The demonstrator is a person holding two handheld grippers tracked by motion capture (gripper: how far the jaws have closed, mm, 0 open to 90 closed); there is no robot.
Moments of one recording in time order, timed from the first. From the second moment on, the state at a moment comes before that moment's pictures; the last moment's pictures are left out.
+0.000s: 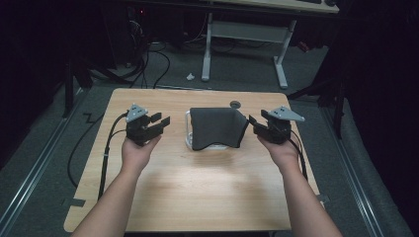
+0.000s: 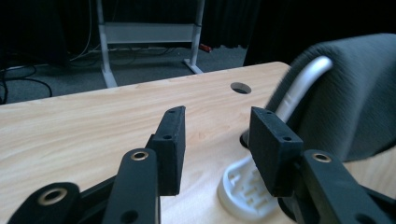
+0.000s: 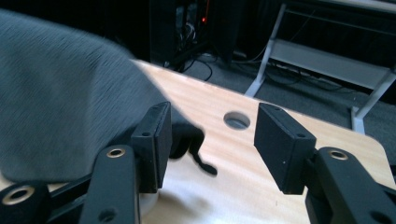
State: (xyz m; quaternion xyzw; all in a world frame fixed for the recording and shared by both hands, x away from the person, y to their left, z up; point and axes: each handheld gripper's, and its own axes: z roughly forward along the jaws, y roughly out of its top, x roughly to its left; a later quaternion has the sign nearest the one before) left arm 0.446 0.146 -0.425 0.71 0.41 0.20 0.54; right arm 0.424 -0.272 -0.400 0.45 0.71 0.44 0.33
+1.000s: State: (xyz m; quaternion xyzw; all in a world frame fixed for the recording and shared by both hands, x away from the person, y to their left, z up) left arm 0.279 0.144 -0.525 0.80 0.37 0.11 0.46; right arm 0.269 -0.243 -0.516 0.45 0.76 0.37 0.30
